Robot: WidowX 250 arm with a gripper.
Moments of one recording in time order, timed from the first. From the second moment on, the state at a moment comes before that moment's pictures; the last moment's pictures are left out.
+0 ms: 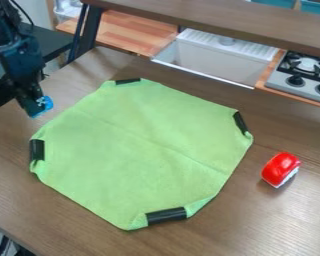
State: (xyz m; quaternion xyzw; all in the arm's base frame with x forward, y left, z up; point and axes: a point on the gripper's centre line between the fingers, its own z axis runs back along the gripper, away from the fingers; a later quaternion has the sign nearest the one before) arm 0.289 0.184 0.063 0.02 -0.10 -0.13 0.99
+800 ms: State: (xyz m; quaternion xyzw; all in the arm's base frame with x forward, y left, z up) arm 0.313 0.236 0.025 0.10 -0.06 0.02 0.99
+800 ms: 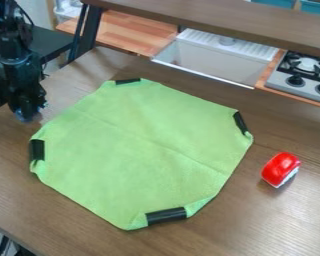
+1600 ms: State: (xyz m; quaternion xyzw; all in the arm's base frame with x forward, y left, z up) arm 0.307 0.220 0.039 0.04 -0.09 0.01 1.00
